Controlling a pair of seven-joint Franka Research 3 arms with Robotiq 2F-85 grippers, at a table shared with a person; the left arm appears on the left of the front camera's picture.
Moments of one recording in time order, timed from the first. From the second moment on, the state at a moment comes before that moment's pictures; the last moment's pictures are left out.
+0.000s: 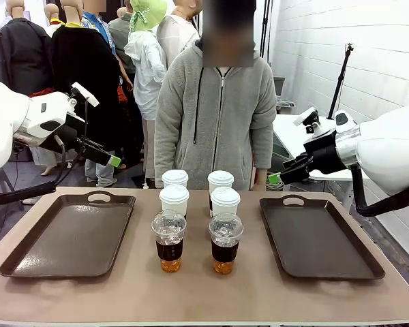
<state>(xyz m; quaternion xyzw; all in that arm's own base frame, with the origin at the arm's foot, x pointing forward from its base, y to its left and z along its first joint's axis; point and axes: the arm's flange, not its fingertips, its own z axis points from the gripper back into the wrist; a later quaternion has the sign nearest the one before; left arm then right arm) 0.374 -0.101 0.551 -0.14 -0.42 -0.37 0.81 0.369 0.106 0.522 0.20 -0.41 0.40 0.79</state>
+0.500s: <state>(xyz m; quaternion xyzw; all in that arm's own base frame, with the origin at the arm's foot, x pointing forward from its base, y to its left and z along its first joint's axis) 0.374 -0.101 0.551 -0.14 -0.42 -0.37 0.81 0.369 0.106 0.522 0.20 -0.41 0.40 0.79</state>
